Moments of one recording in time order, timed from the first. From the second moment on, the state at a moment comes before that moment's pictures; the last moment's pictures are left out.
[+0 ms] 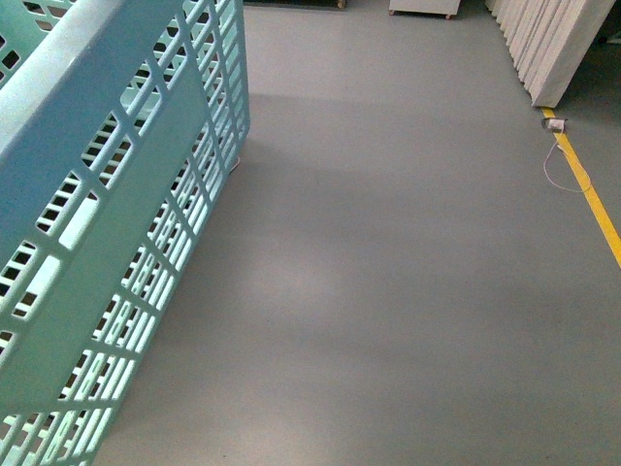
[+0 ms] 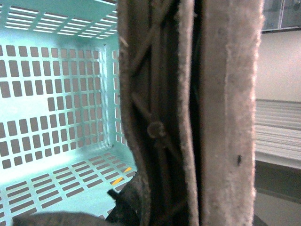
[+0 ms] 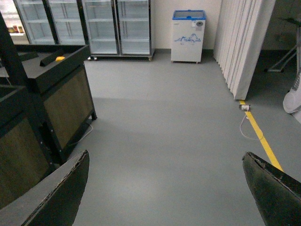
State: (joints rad) left arm -0.21 0.92 0.85 -0.34 -0.16 -1.50; right arm 0.00 0.00 0.02 0.00 0.00 0.00
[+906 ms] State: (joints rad) left arm -0.21 0.92 0.85 -0.35 -0.16 -1.50; right arm 0.00 0.00 0.02 0.00 0.00 0.00
